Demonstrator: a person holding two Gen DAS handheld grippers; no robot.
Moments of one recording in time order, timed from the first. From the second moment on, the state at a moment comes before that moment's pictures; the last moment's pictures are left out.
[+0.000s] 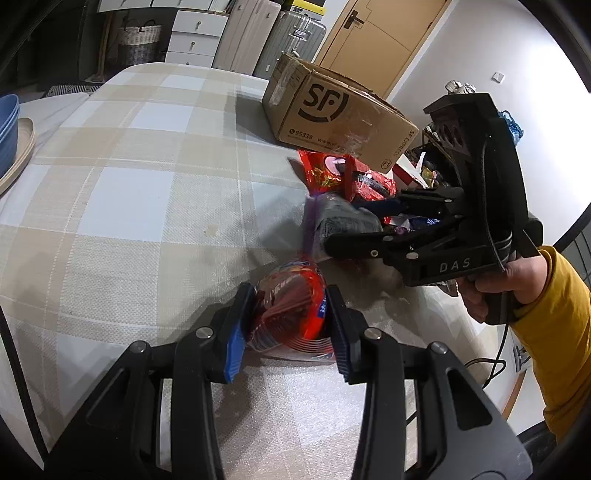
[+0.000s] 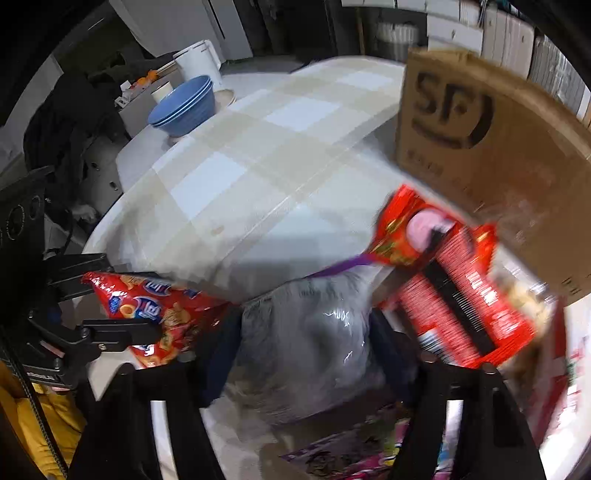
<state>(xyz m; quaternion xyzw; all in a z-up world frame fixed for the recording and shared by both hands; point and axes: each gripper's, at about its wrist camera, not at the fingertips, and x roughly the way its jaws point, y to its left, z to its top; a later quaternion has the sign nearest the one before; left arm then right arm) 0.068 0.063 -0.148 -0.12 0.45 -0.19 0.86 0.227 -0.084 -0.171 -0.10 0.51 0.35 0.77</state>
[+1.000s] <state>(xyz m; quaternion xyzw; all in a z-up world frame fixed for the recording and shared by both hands) 0.057 0.051 -0.085 -0.09 0.42 -0.17 0.89 0.113 -0.192 -0.068 0.14 0.33 0.32 0.88</state>
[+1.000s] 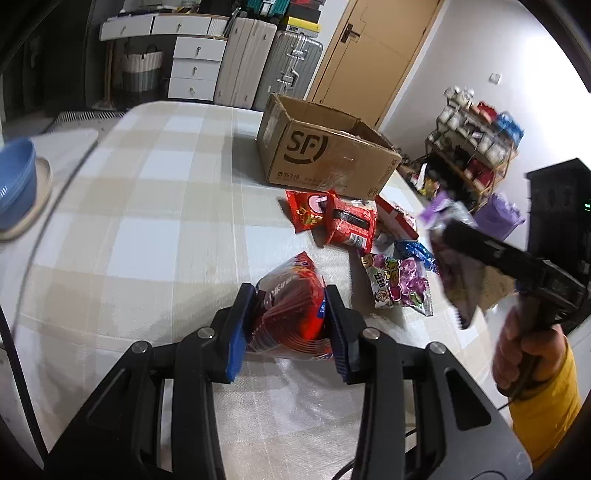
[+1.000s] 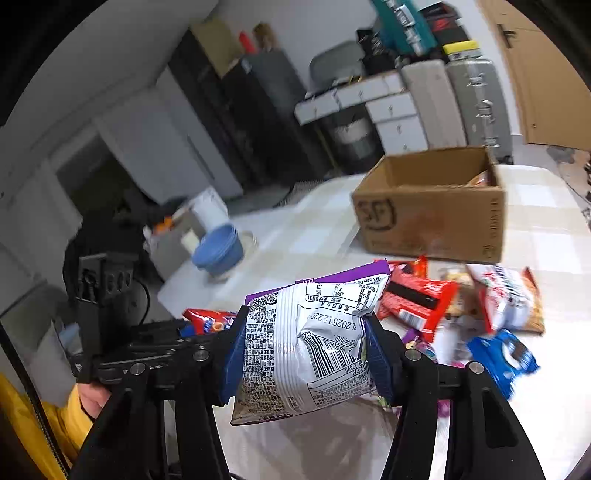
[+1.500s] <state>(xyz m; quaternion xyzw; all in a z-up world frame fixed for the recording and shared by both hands) 0.034 0.012 -0.046 -0.06 0.39 -0.20 0.90 0.039 -0.253 -0.070 0.20 0.29 0.26 0.90</state>
